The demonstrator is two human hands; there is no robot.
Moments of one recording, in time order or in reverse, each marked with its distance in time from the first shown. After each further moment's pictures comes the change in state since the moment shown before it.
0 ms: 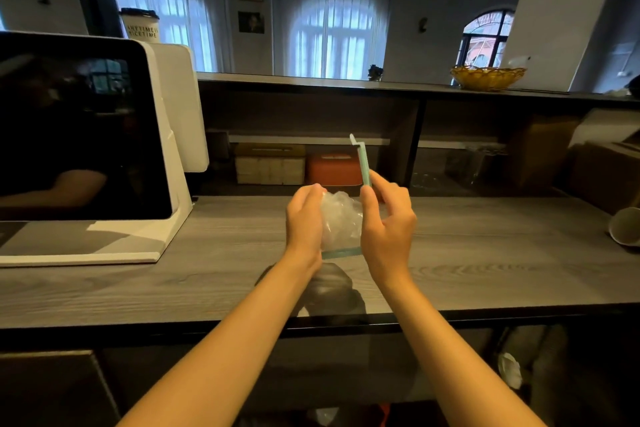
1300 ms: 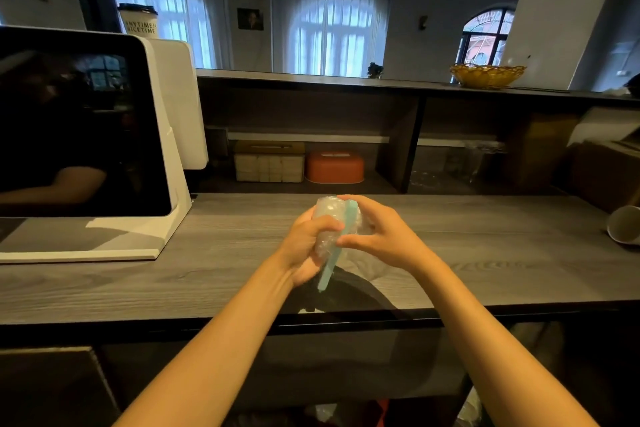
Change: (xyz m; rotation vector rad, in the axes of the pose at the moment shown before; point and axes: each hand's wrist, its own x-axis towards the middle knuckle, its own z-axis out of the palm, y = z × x) left_hand 0.002 -0.014 -0.029 -0.232 -0.552 -0.302; right_hand 0.027 0.034 -0.032 -0.144 -0.891 0.150
